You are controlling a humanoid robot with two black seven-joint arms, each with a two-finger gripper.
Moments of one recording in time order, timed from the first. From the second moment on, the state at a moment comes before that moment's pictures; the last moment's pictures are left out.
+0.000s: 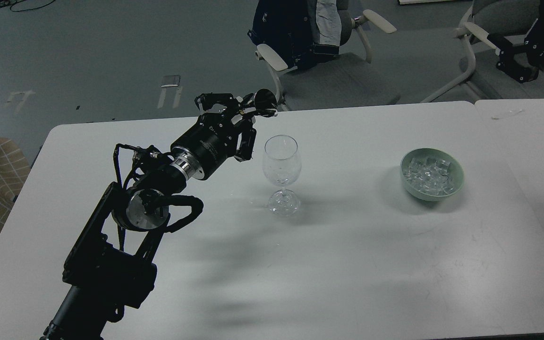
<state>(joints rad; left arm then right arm) -0.37 -0.02 -1.28 -1.45 0.54 -0.03 0.32 0.87 -0.89 0.58 1.11 -0.09 0.21 0.18</state>
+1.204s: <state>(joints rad) -0.36 0.01 -1.28 -1.47 0.68 -0.07 0.29 0.87 -0.89 0.58 1.11 -0.09 0.21 0.18</state>
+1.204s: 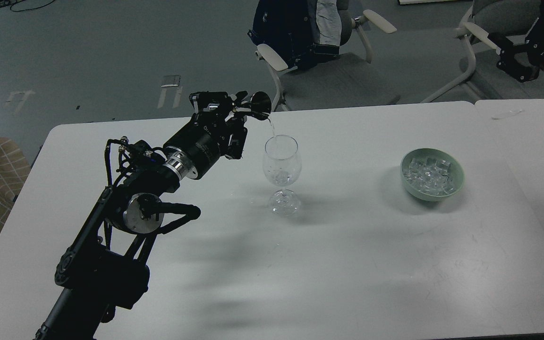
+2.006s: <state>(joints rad) -0.35 0.00 -1.24 -1.49 0.85 -0.07 0.29 0.87 -0.89 0.58 1.12 -0.09 0.21 0.18</state>
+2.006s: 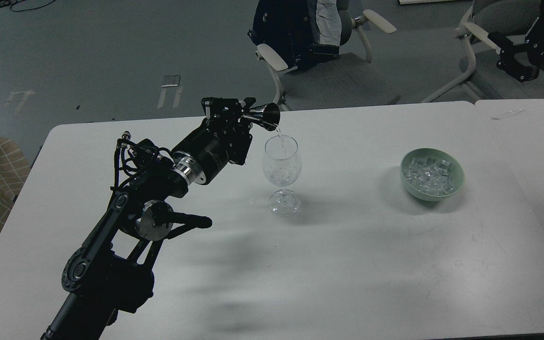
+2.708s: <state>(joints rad) -0.34 0.01 -1.23 -1.49 1.03 -0.06 0.27 0.87 -0.89 0.59 1.12 -0.09 0.21 0.19</state>
